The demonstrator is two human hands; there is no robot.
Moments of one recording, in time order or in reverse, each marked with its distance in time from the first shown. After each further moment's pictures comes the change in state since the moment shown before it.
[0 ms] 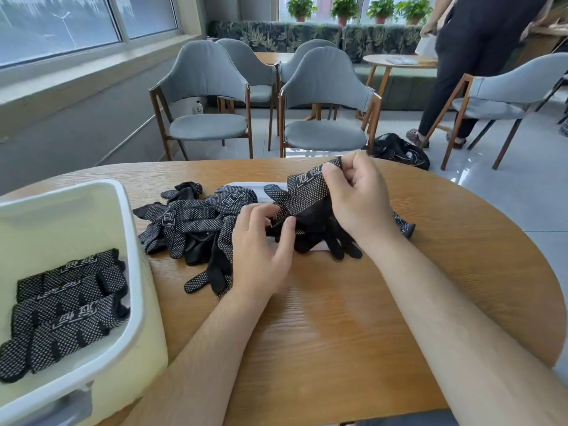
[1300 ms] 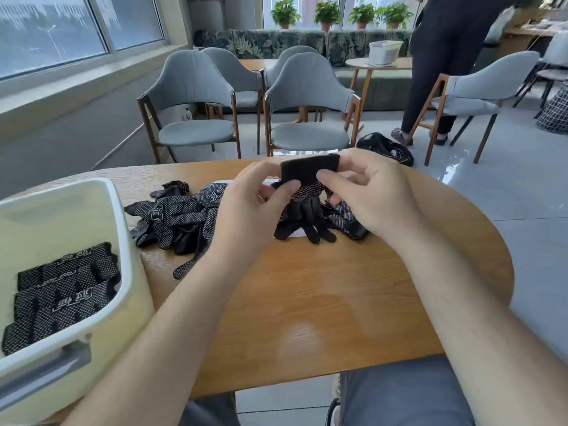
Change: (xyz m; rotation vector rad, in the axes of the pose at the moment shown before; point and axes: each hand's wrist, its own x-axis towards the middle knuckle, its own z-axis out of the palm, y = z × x) left_hand 0.029 0.097 -0.038 -0.150 -0.235 -0.066; right_hand -0.035 -0.029 -0.084 -0.017 -0.194 -0.049
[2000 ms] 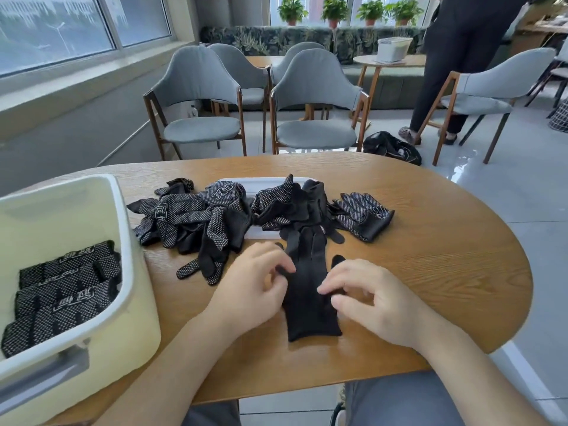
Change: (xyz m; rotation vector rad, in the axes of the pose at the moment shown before) left_hand -0.072 -0.076 0.000 0.228 -0.333 0.144; right_hand -0.092 0.076 0.012 -0.199 -0.474 0.011
